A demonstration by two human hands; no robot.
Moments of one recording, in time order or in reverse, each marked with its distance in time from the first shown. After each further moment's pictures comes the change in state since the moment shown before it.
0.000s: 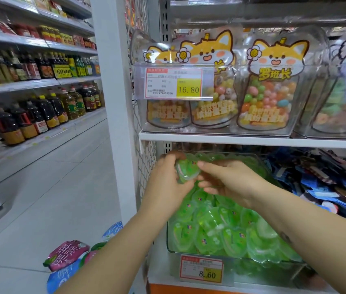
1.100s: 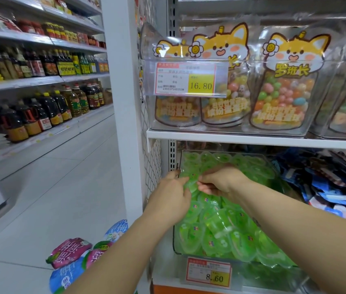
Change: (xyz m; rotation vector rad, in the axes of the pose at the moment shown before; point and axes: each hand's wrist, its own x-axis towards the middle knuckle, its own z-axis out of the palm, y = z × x) left_hand -0.005 -0.024 0.010 0.308 -0.370 -0.141; right_hand 0.048 0.018 0.017 -0.174 0.072 0.202
